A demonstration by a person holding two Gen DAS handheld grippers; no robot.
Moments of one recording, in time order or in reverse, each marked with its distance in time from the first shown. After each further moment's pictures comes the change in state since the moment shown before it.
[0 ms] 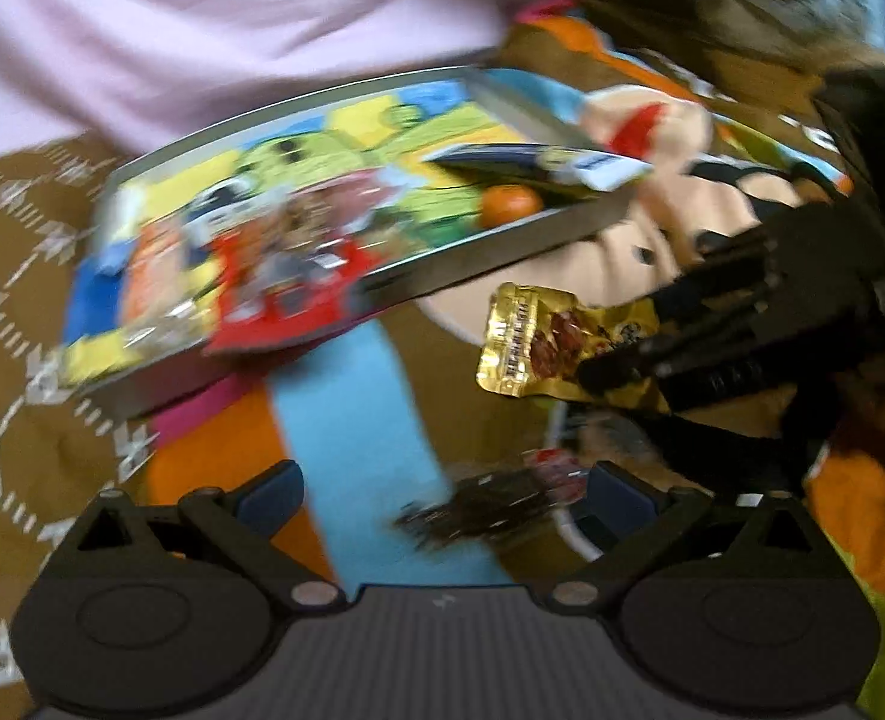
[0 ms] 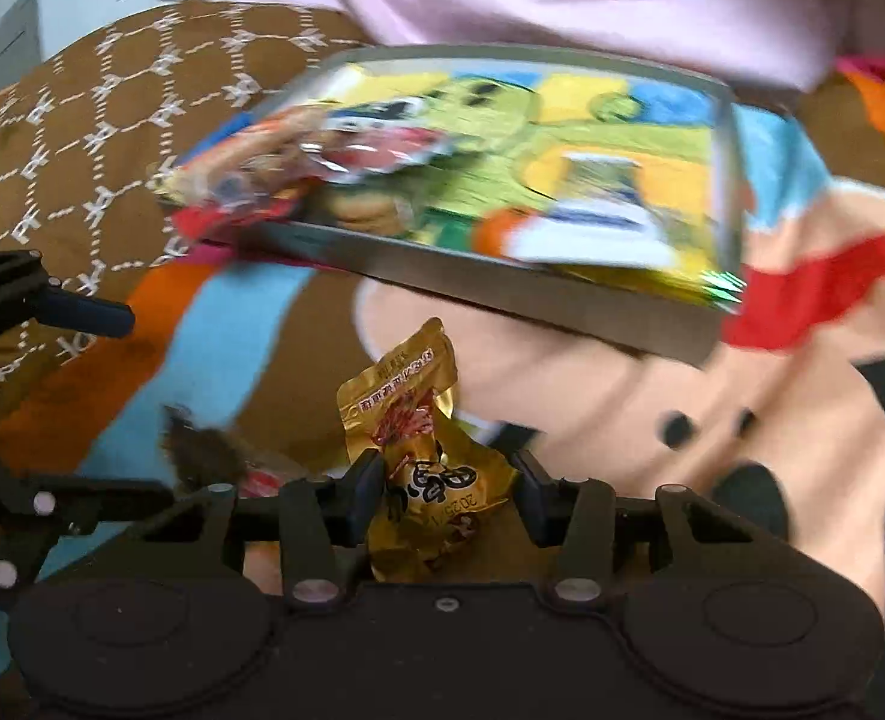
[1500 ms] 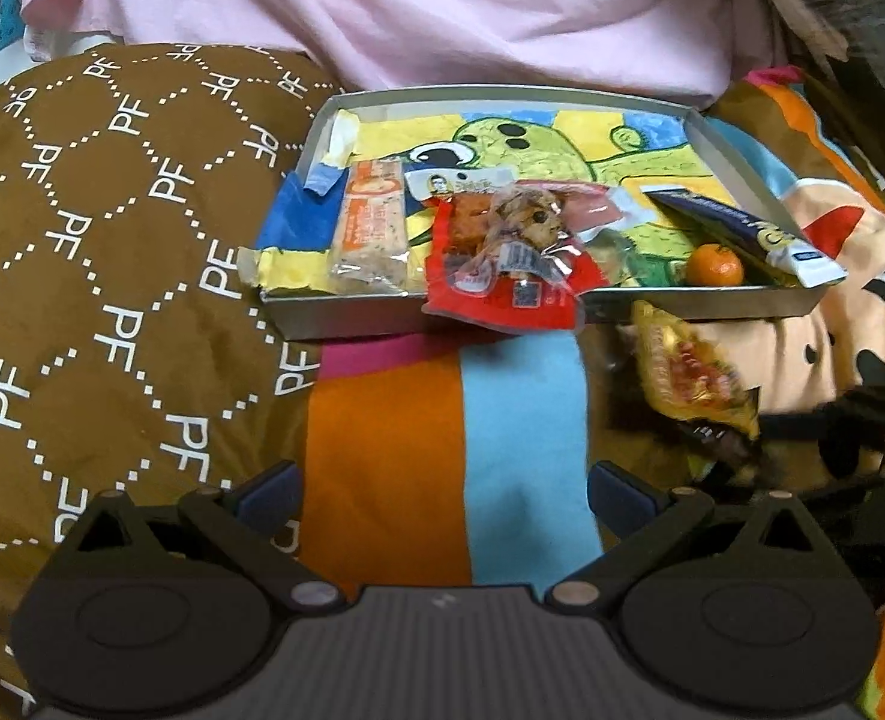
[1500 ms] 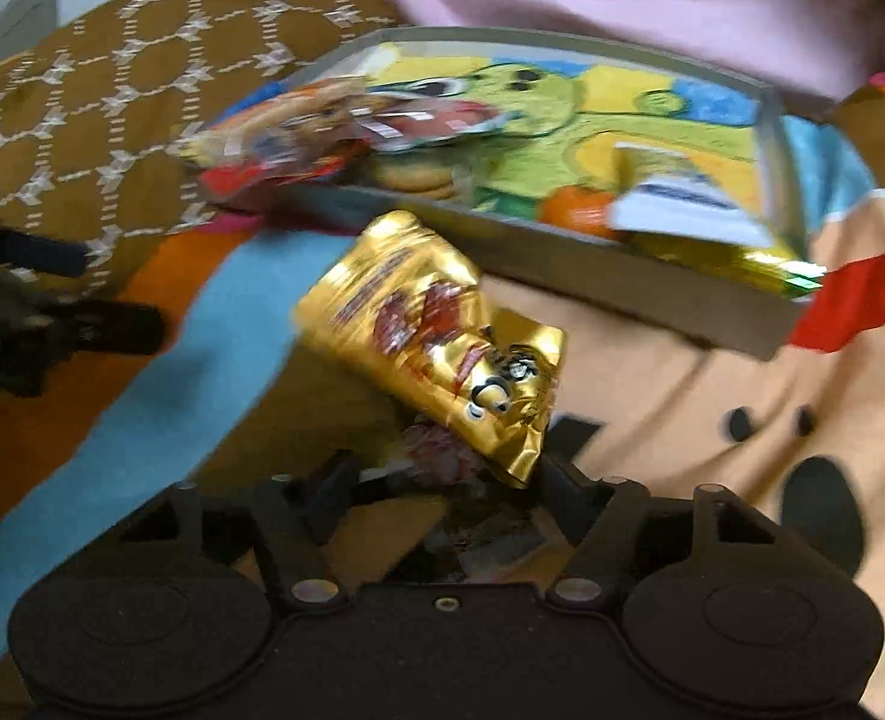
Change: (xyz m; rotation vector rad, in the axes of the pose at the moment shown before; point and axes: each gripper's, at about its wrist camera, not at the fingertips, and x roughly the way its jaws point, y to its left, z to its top) left arm -0.014 0.045 -0.005 -0.383 0.019 0.262; right arm 0.015 0.050 -0.007 -0.104 -0.001 0.042
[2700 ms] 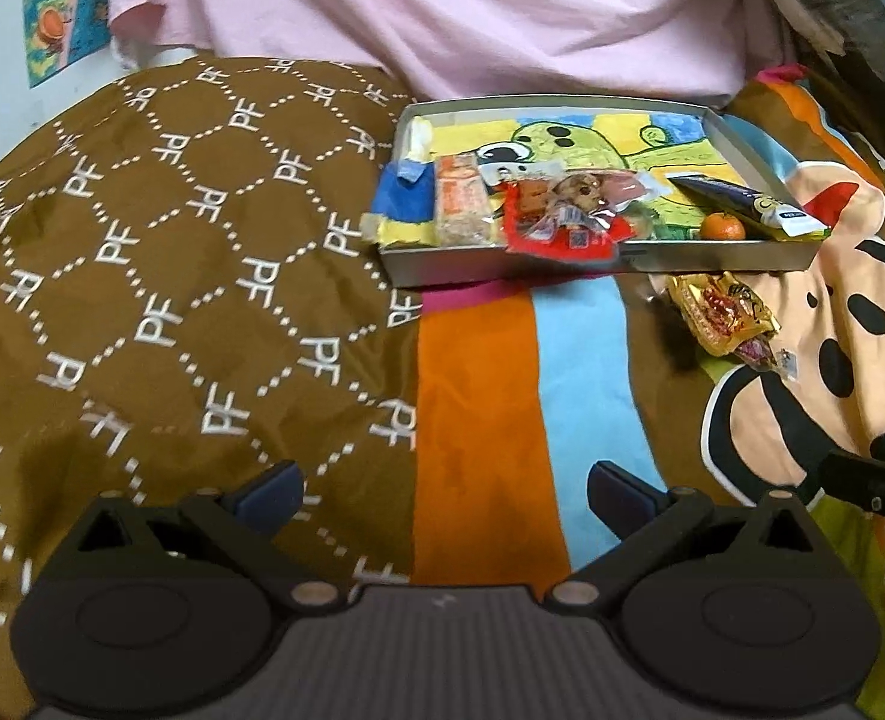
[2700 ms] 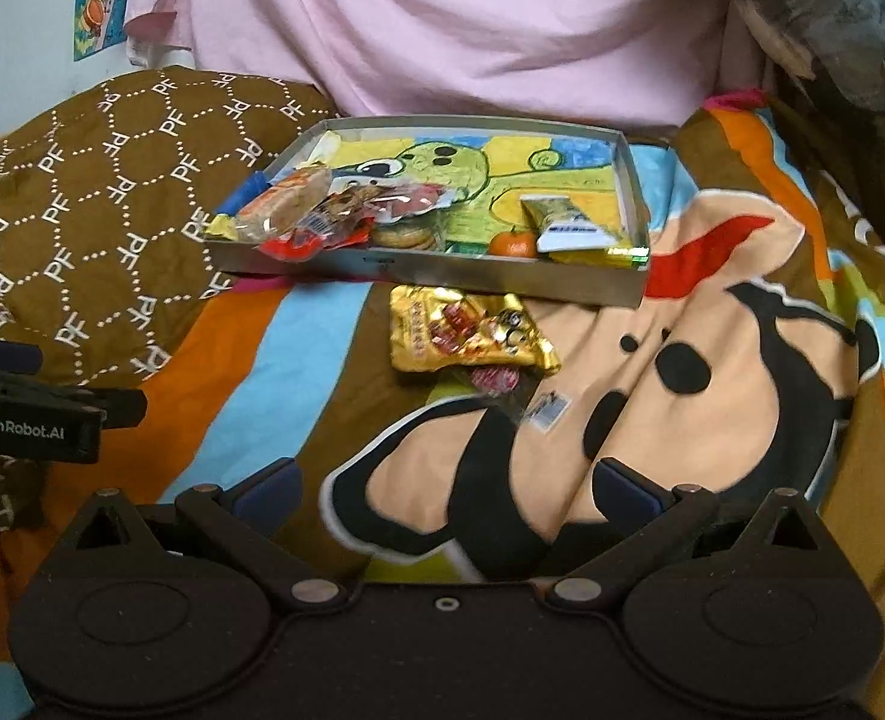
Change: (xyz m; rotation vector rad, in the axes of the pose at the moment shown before) left arm -0.068 0.019 -0.042 0.012 -0.007 0.106; right arm -0.102 0.061 -0.033 0.182 -0.131 -0.264
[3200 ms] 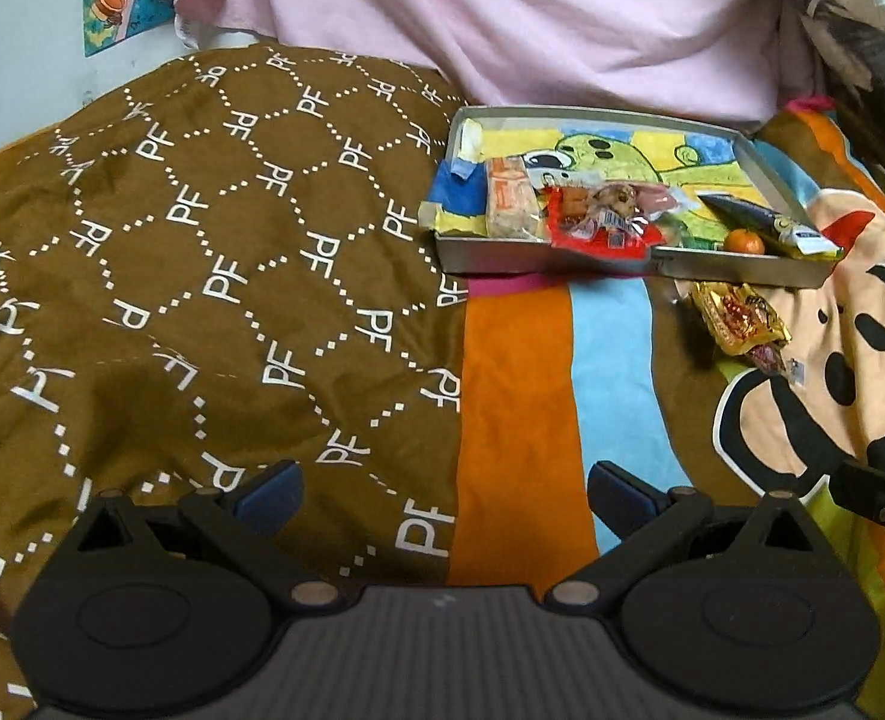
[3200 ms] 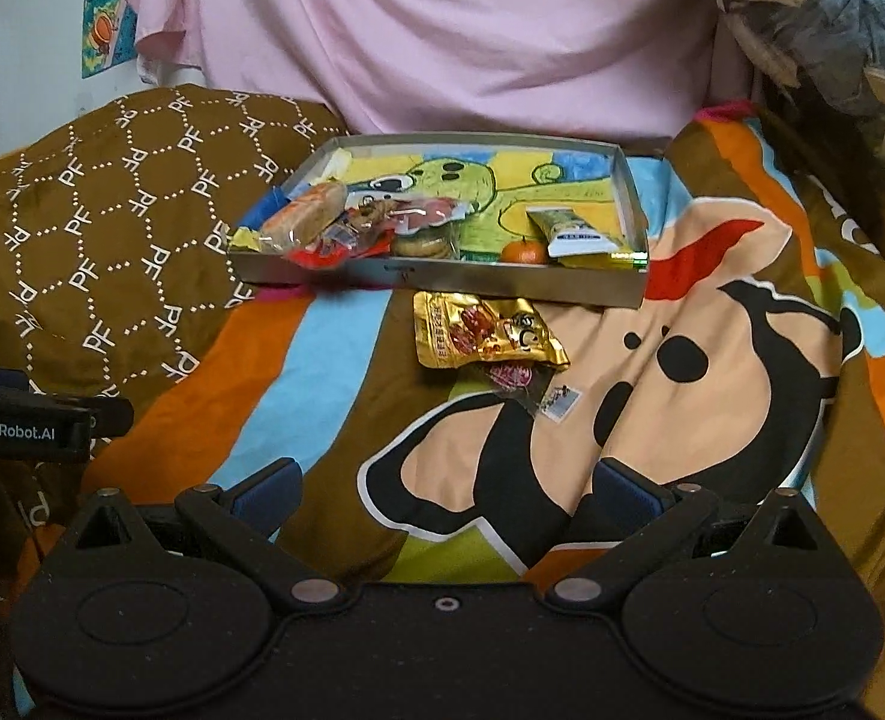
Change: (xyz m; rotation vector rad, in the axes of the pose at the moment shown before) left arm -0.030 0.016 -0.020 -0.087 -0.002 0.042; right arm -0.027 0.016 -0.014 0.041 -0.015 0.007
